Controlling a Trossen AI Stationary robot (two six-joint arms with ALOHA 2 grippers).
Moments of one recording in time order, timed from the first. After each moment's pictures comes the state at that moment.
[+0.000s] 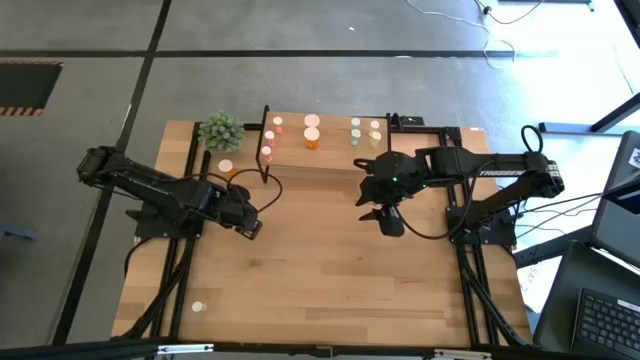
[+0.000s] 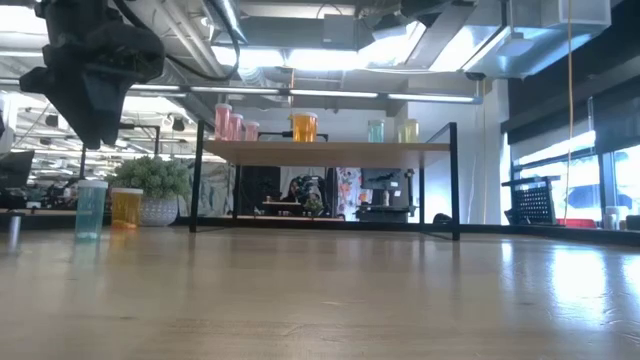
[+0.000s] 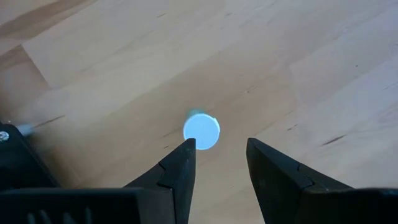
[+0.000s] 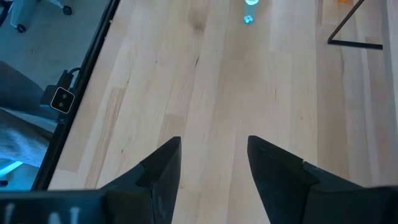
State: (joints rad) left arm -0.25 1.15 0.84 -0.98 -0.23 -1.33; right arm 0.04 1.40 1.44 -0.88 -0.19 -0.03
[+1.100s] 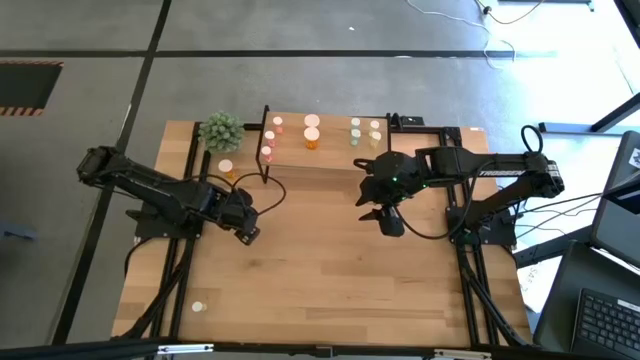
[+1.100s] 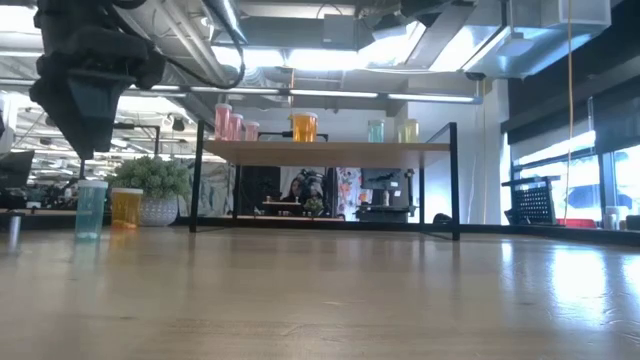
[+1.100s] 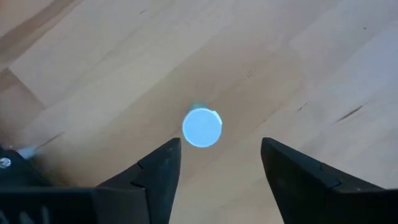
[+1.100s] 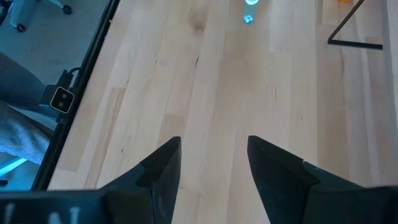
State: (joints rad) left arm -0.25 1.15 0.80 -0.94 -0.20 -1.17; right arm 0.04 1.40 1.44 -0.88 -0.19 -0.03
